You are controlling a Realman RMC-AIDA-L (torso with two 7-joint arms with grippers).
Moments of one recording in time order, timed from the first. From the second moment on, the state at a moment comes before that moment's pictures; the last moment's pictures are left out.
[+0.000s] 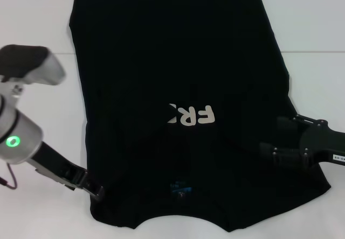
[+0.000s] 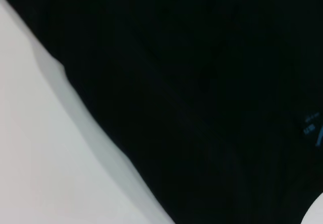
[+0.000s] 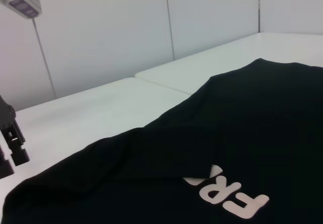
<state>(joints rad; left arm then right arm) -0.61 -2.17 1.05 1.32 2.77 1.78 -2.66 0.46 2.06 -0.67 -0.62 -1.97 -1.41 1.24</state>
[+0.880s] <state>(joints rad) -0.60 -2.17 1.25 1.29 2.77 1.67 -2.76 0.47 2.06 -0.67 -0.62 -1.97 -1.39 1.28</state>
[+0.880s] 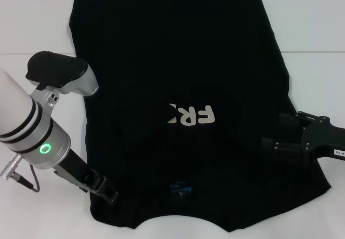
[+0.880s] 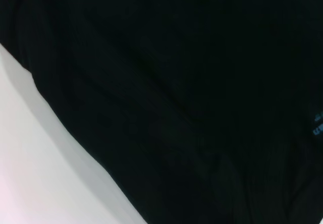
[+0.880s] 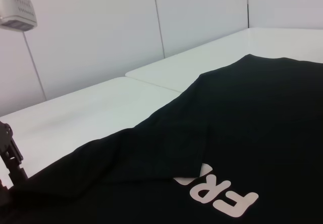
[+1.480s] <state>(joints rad) -0.59 -2.17 1.29 1.28 2.79 1.62 -2.80 0.48 2.05 -0.67 -0.62 -1.97 -1.39 1.29</state>
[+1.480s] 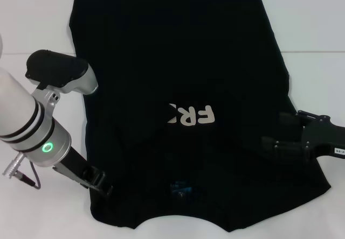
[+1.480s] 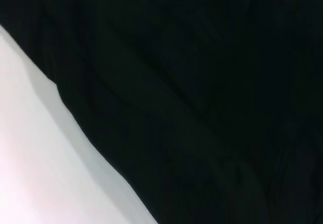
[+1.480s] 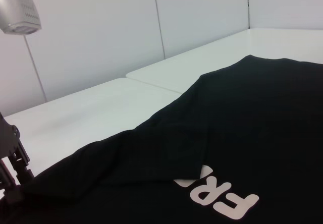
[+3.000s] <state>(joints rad) -0.40 -2.16 0.76 1.19 2.47 1.59 -2.57 0.48 2.01 -0.53 -0.63 -1.97 -1.39 1.56</state>
